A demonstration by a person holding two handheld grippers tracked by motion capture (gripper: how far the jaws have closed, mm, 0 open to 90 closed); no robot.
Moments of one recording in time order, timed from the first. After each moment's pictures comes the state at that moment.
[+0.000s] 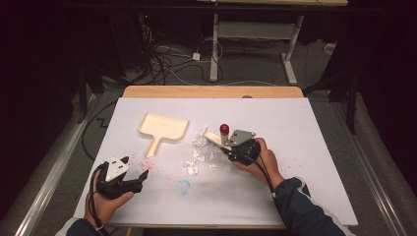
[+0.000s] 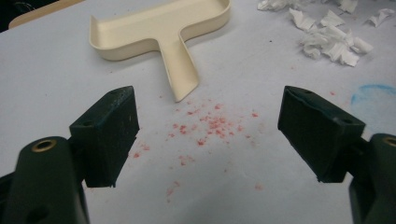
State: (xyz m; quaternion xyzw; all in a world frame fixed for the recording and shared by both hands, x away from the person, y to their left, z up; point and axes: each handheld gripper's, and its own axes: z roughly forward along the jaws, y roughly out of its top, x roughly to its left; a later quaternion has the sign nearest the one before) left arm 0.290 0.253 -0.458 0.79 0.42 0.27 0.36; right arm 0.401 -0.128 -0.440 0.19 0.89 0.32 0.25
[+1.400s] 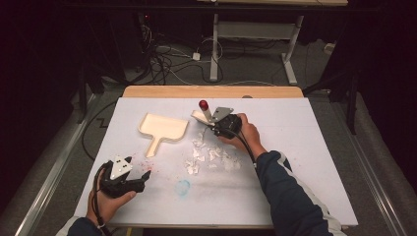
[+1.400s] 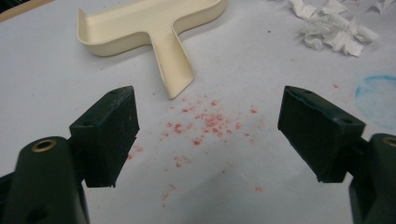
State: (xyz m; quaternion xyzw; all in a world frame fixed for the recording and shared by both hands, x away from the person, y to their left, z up) left arm 0.296 0.248 -0.462 0.80 0.42 0.26 0.35; right arm 0.487 -0.081 -0.441 0.14 0.90 0.31 0.28
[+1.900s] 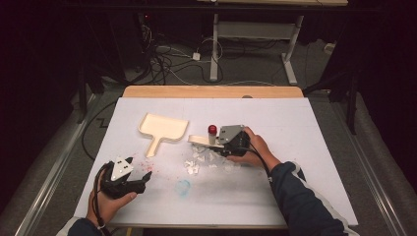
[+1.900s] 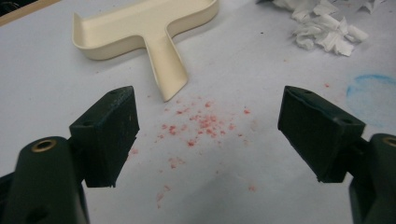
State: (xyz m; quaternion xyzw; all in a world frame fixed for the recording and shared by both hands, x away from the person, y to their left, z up) left arm 0.294 0.245 -0.461 0.80 0.41 0.26 0.35; right arm 0.433 -0.109 -0.441 0.01 0.92 0.35 0.20
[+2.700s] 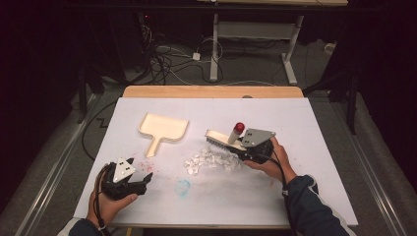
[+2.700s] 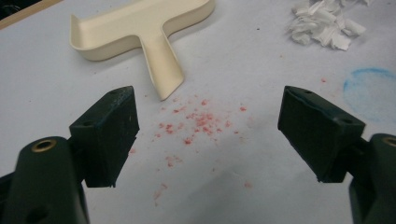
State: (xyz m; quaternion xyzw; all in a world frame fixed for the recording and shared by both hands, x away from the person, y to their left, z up) left arm 0.291 0.241 -0.460 0.81 0.40 0.26 0.34; right arm 0.399 -0.162 -0.419 0.11 0.87 0.41 0.24
